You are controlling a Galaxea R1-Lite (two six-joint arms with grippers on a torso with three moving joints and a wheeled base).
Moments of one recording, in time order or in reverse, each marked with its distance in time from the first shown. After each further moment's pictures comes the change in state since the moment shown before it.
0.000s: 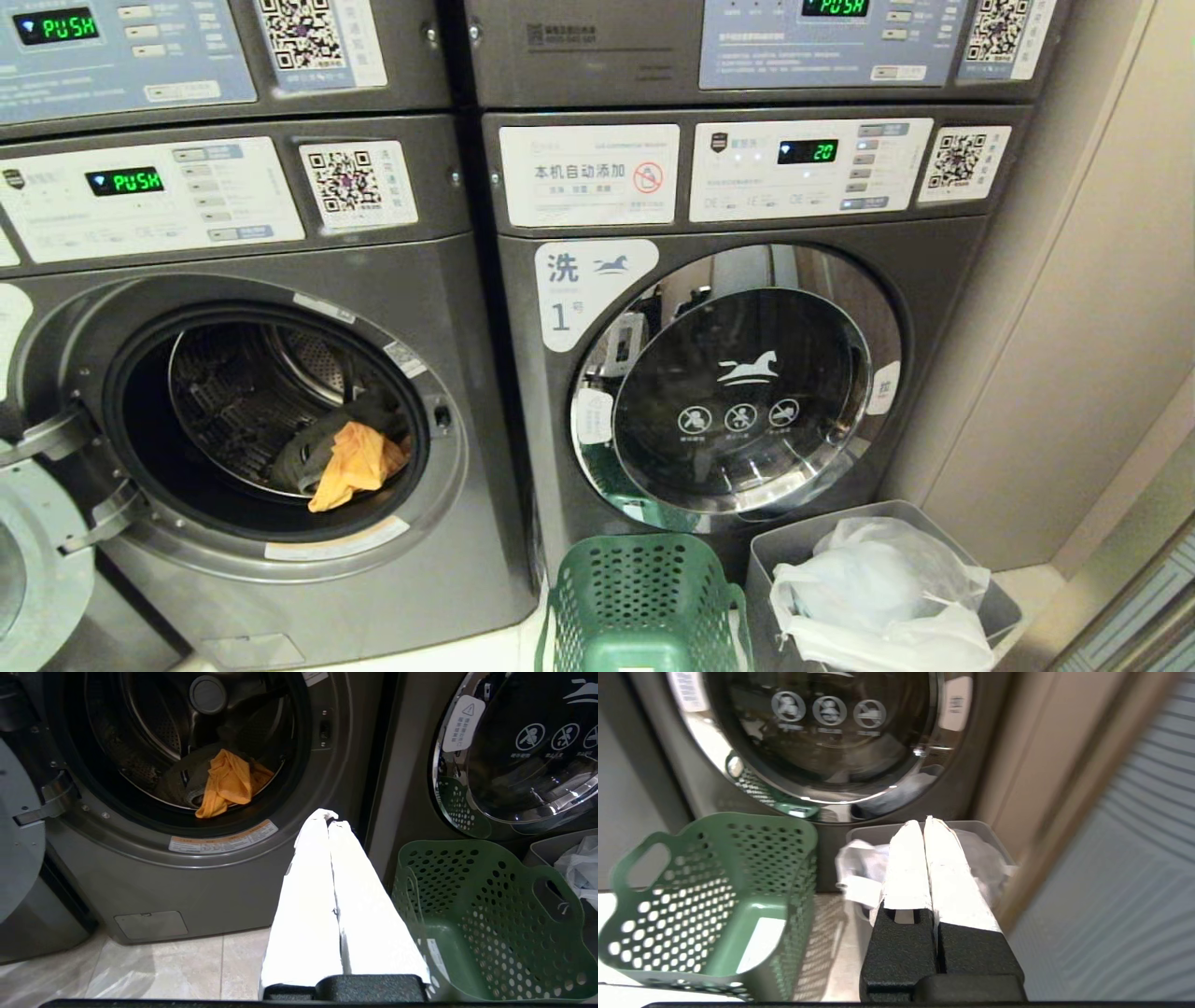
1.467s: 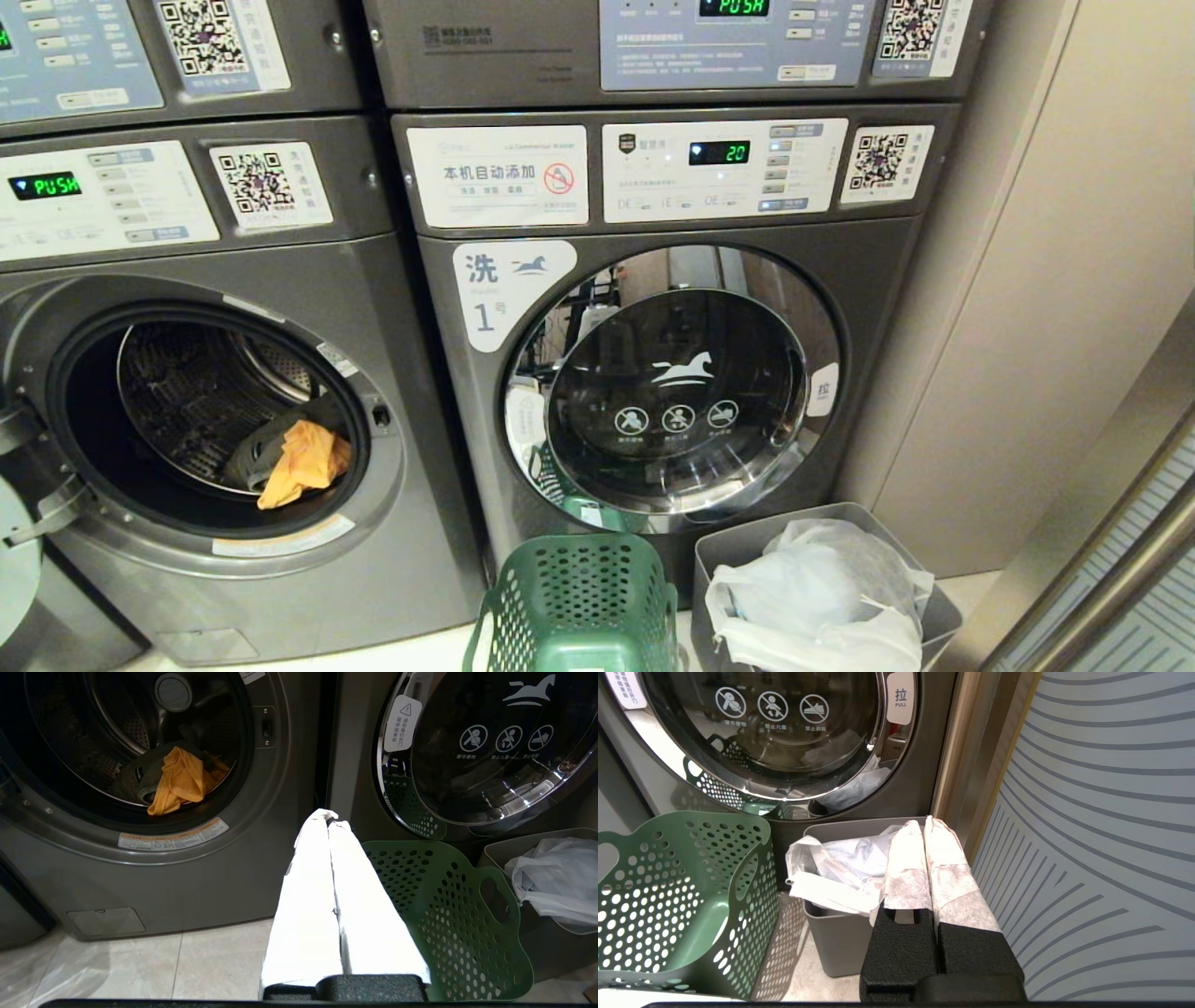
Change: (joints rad) left arm 0.000 0.001 0.000 -0.002 0.000 -0.011; right arm 0.000 0.000 0.000 0.000 -0.006 0.018
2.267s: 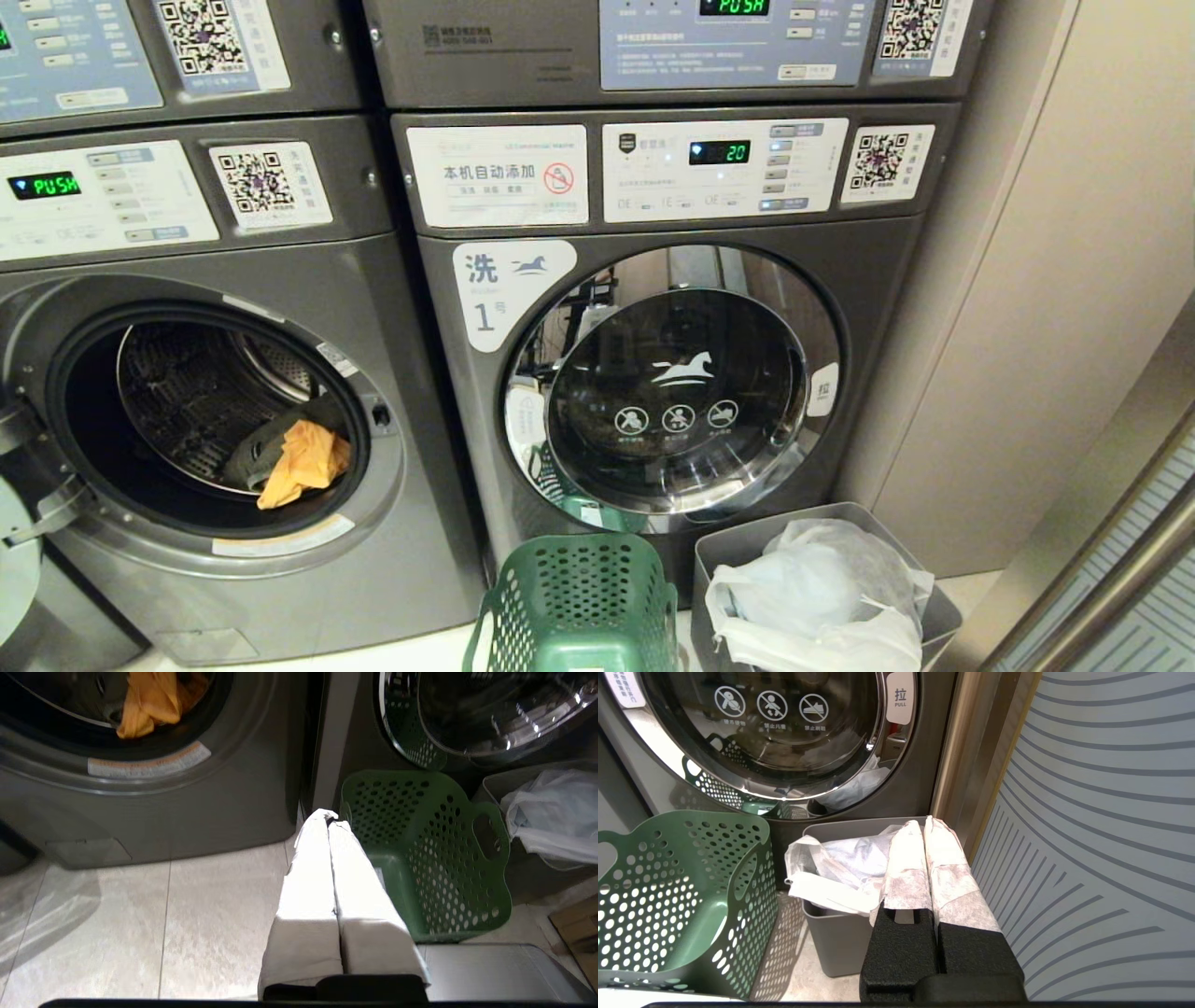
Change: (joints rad) left arm -0.031 0.307 -0.025 -0.014 -0.001 -0.030; right arm 0.000 0.000 0.000 0.000 0.000 -0.003
